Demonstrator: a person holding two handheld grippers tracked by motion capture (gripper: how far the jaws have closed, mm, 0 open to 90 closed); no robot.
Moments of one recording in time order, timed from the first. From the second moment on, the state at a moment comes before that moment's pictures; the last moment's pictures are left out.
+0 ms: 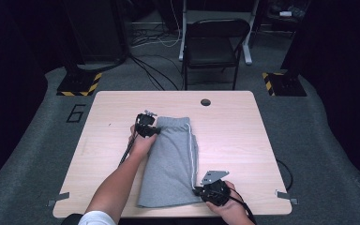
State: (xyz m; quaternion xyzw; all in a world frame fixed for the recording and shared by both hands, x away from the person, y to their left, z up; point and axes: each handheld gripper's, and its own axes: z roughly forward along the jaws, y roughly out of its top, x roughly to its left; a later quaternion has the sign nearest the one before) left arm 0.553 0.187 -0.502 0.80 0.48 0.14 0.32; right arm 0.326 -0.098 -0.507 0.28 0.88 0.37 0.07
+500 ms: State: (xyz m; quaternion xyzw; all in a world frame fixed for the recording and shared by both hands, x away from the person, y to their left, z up) left arm 0.551 0.191 -0.506 0.80 0.48 0.14 0.33; right arm 0.325 -0.102 -0.505 0.29 0.88 0.38 0.08
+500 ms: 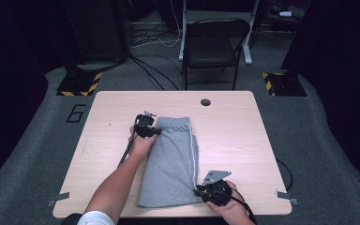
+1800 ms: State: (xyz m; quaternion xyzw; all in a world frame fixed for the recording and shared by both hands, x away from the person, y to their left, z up) left arm 0.483 0.235 -0.471 0.77 0.48 0.12 0.40; right arm 0.377 -0.103 -0.490 0.30 0.87 0.38 0.13
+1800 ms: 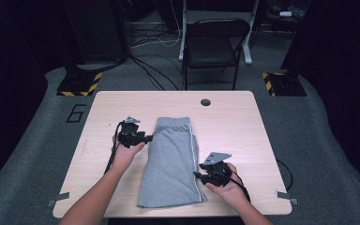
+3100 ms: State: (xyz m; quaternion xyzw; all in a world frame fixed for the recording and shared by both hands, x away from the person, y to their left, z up) left arm 0.481 0.242 -0.483 0.77 0.48 0.11 0.40; right arm 0.441 -0.076 -0.490 0.23 0.92 0.30 0.10
